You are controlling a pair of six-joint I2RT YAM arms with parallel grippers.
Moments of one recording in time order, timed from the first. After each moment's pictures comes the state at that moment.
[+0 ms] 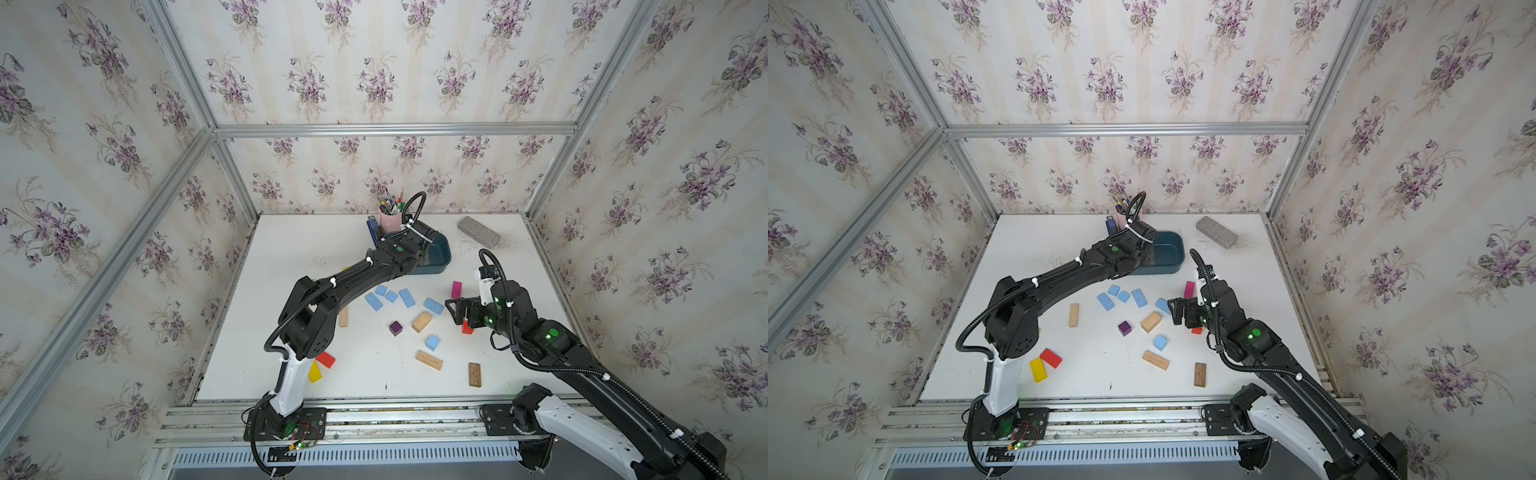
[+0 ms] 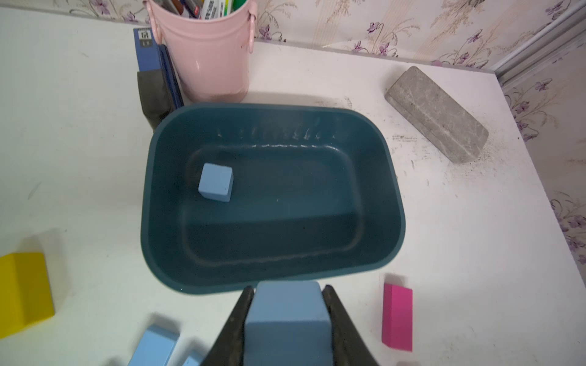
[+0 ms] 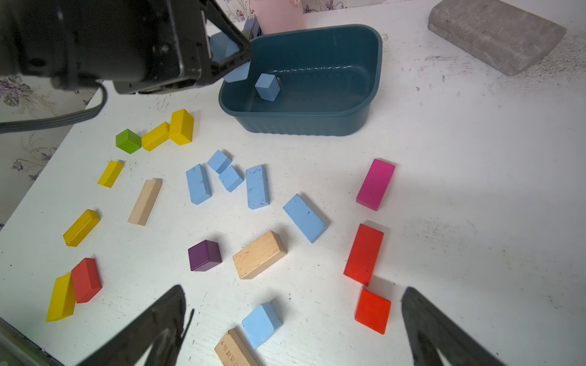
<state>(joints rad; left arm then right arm) -0.74 2.12 1.86 -0.57 -0.37 -0.63 0.58 0.83 0.70 -0.52 0.08 0.39</state>
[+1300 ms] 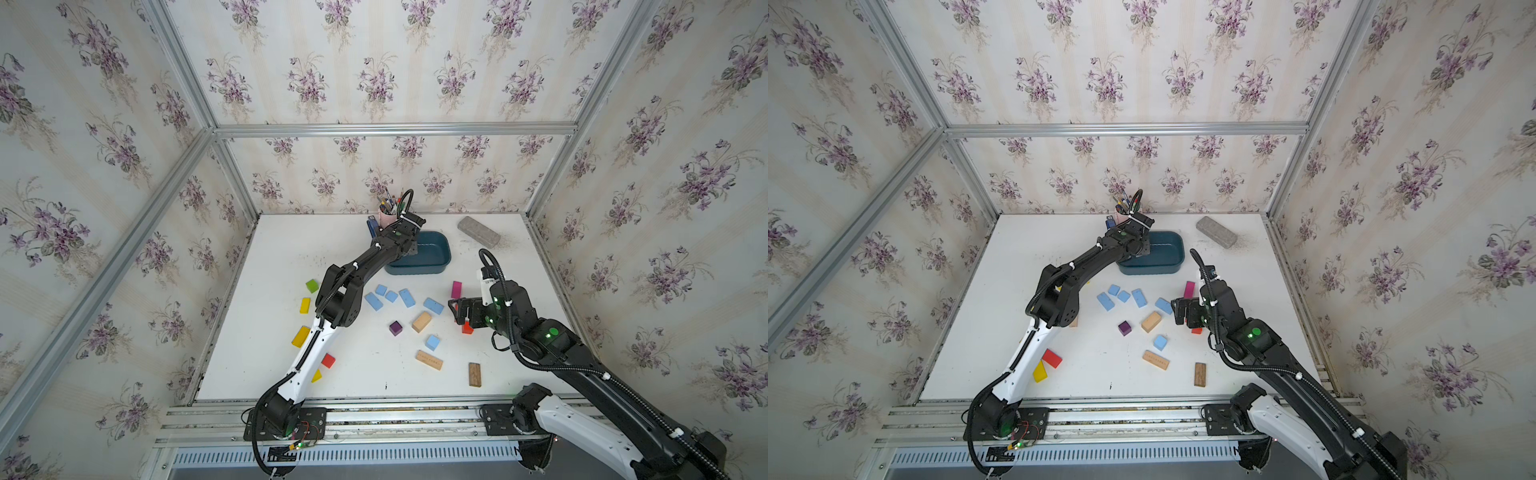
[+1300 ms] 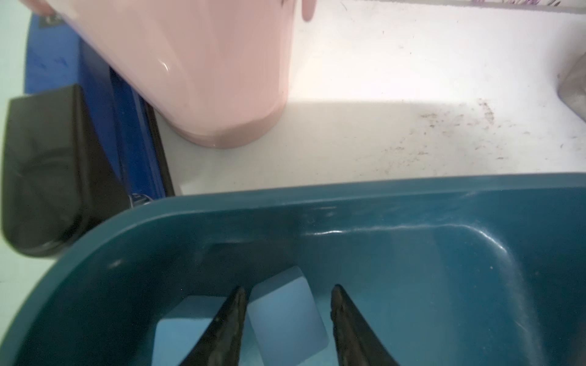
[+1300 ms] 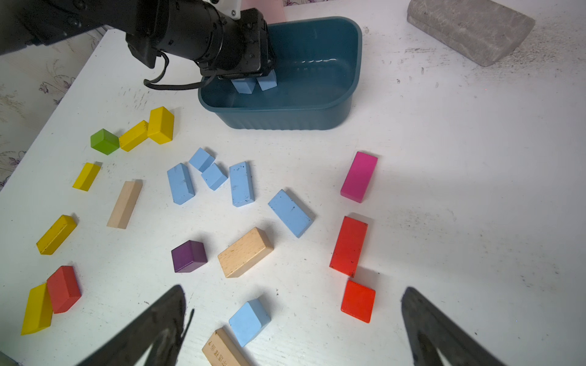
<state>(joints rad) -0.59 2.64 2.42 -0.70 -0.30 -0.50 0.58 0.84 0.71 -0.56 0.12 0.40</state>
